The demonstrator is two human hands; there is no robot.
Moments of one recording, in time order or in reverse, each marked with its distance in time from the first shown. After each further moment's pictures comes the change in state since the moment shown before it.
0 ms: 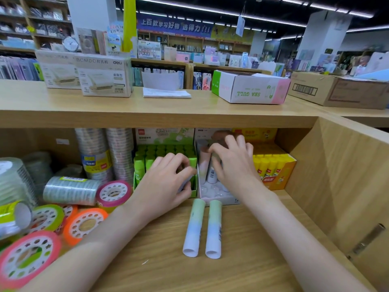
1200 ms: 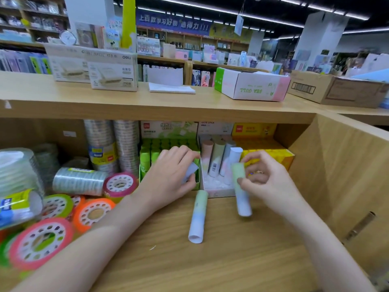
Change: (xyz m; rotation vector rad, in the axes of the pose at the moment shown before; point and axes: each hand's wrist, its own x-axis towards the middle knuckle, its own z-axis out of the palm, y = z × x) left_hand 0.001 0.001 -0.003 -0.077 -0.003 -0.024; right_hand -0.058 0.017 -0.045 0.856 -0.124 0.413
